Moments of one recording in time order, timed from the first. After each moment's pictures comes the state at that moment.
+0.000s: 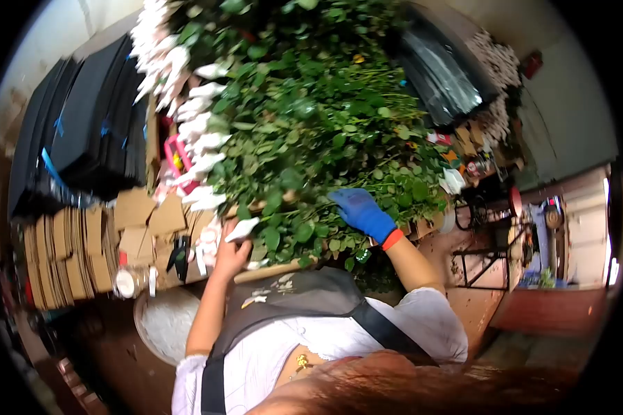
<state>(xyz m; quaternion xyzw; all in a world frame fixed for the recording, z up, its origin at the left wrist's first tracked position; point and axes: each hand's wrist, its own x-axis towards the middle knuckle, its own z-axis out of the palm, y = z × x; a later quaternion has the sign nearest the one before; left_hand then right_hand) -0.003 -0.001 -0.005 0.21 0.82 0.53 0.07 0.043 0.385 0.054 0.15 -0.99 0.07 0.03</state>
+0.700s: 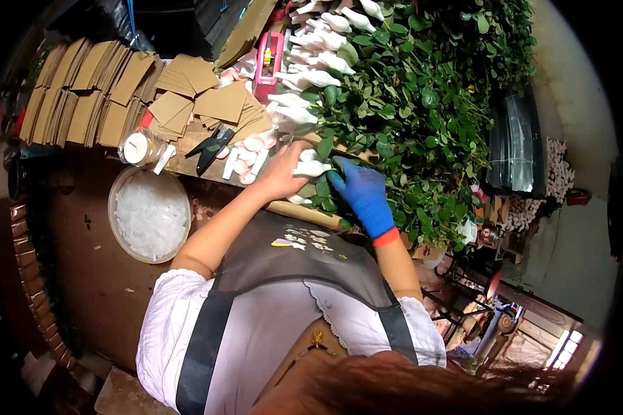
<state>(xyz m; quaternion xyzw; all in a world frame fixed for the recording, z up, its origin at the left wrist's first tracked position) -0.002 0.001 0.003 0.17 0.83 0.52 0.07 0.008 0.213 0.096 0.11 -0.99 0.05 -0.08</state>
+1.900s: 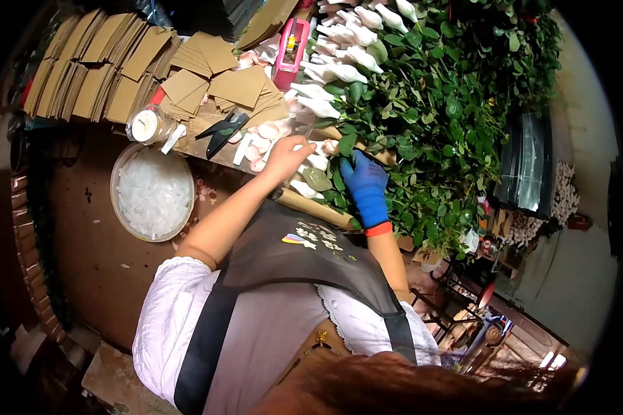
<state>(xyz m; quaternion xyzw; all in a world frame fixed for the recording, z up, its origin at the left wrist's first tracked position) -0.009 -0.006 -0.037 -0.05 0.71 0.69 0.13 -0.007 0.205 0.040 0.02 -0.99 0.08 -0.10</state>
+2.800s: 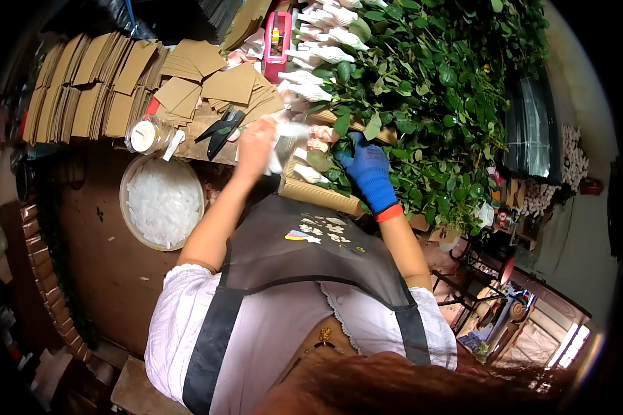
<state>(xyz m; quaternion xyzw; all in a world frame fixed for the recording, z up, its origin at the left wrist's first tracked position) 0.009 -0.055 -0.020 -0.08 0.65 0.75 0.00 0.003 0.202 0.055 0.02 -0.99 0.07 -0.16</state>
